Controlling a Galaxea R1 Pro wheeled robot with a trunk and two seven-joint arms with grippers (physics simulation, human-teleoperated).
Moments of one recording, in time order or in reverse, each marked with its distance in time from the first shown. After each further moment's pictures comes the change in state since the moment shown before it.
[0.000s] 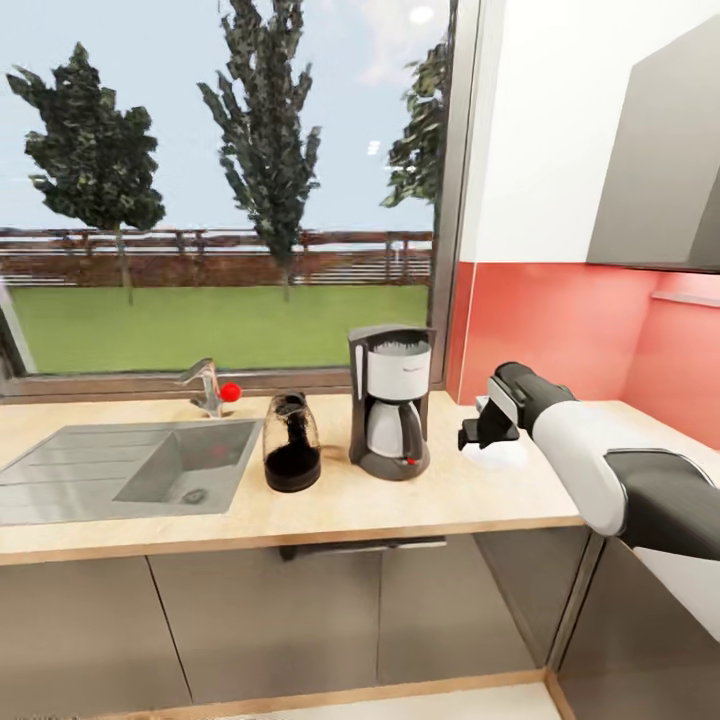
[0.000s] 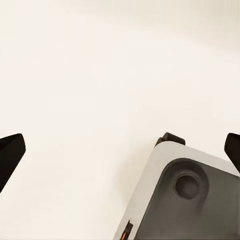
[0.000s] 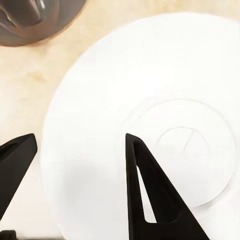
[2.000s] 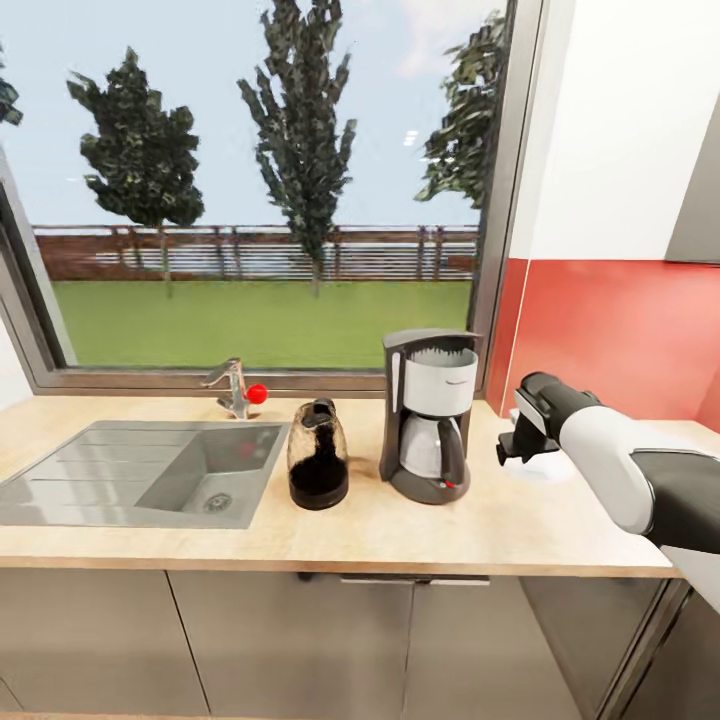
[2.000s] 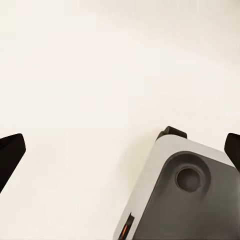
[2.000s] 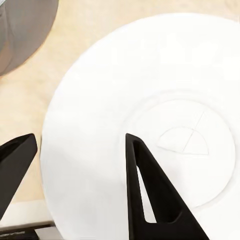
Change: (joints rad) left arm -0.001 0.000 0.000 0.001 0.000 0.013 0.000; right arm 0.000 -0.087 -0.003 0.068 0.153 0.000 -0.003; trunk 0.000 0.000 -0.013
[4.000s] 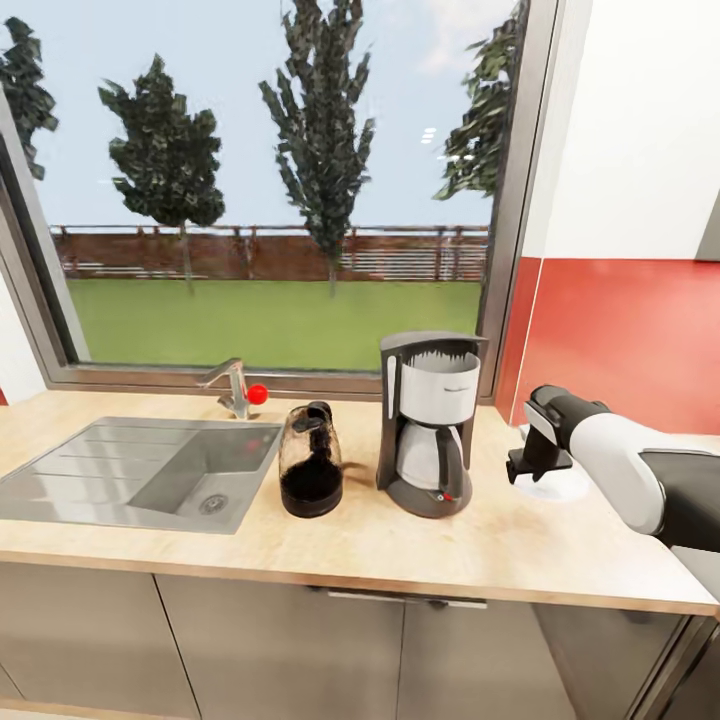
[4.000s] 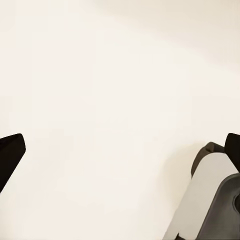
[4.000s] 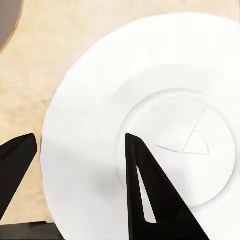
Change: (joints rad) left arm 0.007 0.112 0.001 0.004 0.008 0.002 -0.017; right arm 0.001 -0.033 -0.001 0.084 -0.004 0.003 0.014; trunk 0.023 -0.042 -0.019
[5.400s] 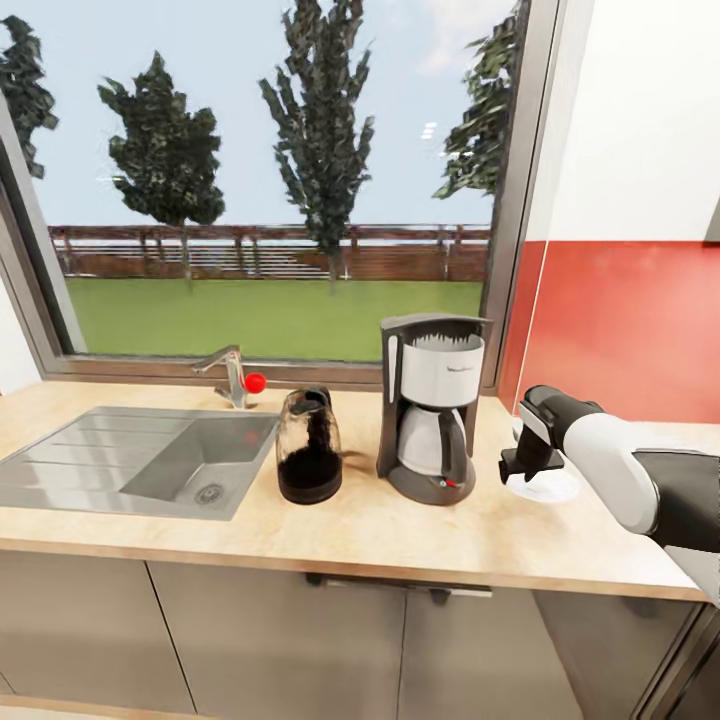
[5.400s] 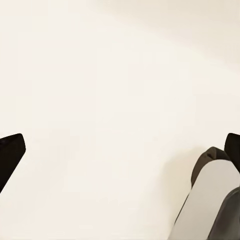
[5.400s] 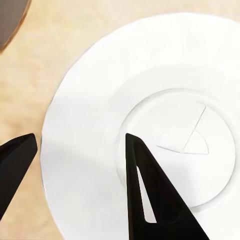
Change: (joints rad) left arm 0.000 -0.003 0.000 -0.001 0.000 0.000 0.000; right arm 0.000 0.019 -0.003 0.002 -0.001 0.000 0.014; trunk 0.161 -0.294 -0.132
